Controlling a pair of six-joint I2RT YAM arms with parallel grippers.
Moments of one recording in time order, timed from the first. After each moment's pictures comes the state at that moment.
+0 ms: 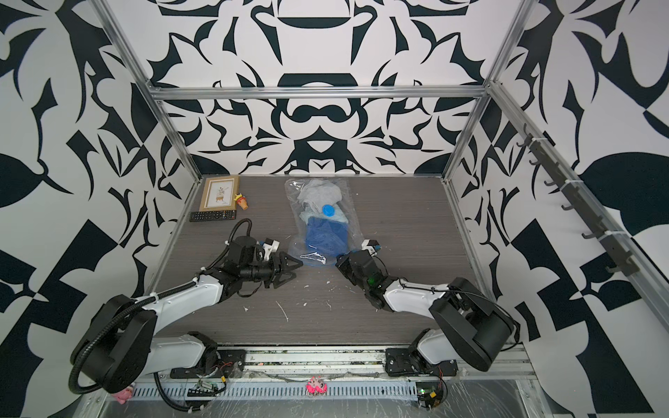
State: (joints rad) left arm -0.49 1.32 0.50 0.18 0.71 -1.18; right arm 0.72 1.38 0.45 0.41 0.13 1.34
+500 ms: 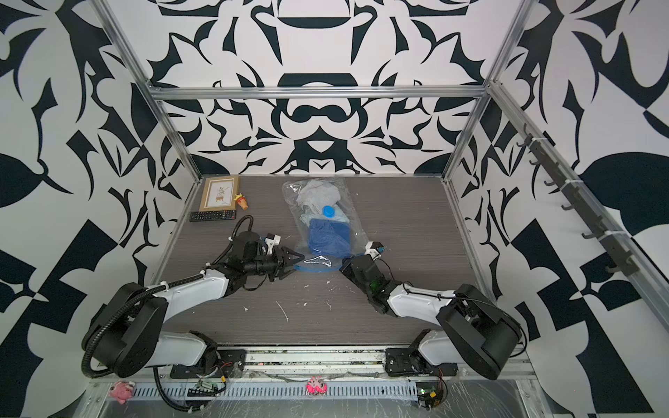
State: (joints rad) left arm -0.49 1.39 0.55 0.28 0.68 -1.26; right arm 0.73 1.33 0.40 0.37 0.21 1.24
